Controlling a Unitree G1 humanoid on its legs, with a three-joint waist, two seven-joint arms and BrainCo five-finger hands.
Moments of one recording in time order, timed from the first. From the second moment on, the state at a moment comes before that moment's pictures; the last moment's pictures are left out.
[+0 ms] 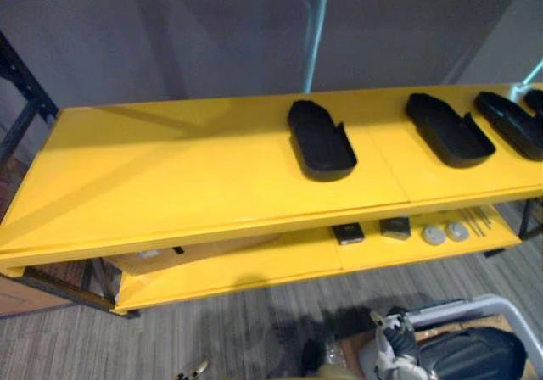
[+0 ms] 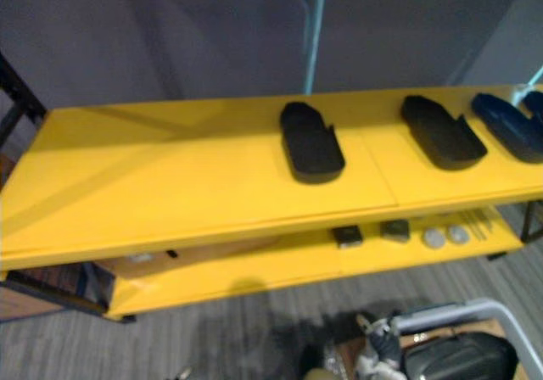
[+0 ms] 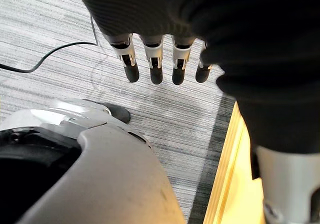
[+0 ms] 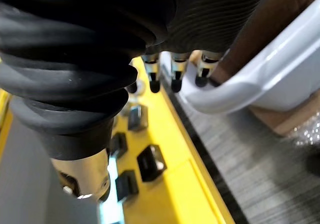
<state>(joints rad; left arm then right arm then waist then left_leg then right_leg) 0.18 0.13 0.07 1.04 -0.43 0.05 0.04 0.18 -0.07 -0.15 0.78 0.28 -0.27 -0.22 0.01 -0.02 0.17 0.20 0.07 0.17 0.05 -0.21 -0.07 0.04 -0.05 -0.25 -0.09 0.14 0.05</state>
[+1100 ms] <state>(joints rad) 0.15 0.12 0.11 1.08 -0.32 0.04 0.15 0.09 -0.06 -0.25 1.09 0.35 -0.09 0.16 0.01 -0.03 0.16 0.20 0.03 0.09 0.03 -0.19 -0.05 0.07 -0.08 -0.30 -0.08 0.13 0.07</state>
